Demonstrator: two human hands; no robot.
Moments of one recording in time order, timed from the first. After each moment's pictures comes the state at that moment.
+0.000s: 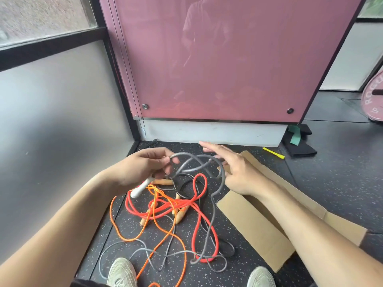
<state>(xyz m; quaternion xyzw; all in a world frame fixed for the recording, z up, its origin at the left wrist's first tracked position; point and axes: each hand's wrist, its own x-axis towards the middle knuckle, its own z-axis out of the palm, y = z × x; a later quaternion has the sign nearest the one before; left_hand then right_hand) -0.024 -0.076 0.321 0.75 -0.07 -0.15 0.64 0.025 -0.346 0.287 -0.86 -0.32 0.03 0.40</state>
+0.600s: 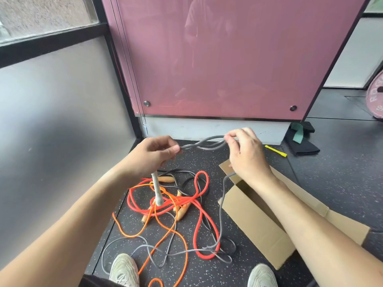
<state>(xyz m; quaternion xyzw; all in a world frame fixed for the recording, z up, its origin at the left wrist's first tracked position) -0.018 -0.091 0.322 0.83 -0.05 0.00 0.56 0.039 -0.336 0.290 -0.87 -0.17 -0.26 0.38</state>
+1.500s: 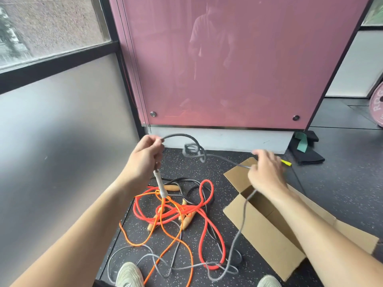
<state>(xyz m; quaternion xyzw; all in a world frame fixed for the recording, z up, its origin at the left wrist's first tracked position) -0.020 -0.083 0.328 0.68 0.09 0.13 0.72 0.034 -0.372 0.279 -0.96 0.02 -0.09 0.26</state>
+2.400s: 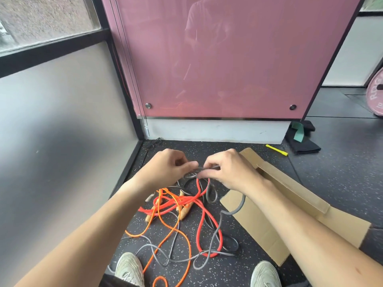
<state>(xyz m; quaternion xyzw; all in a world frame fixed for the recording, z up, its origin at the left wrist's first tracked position) -0.027 -0.117 0.313 0.94 -0.06 0.00 0.33 0.014 -0.322 0.289 -0.91 -0.29 -0.03 0.29</state>
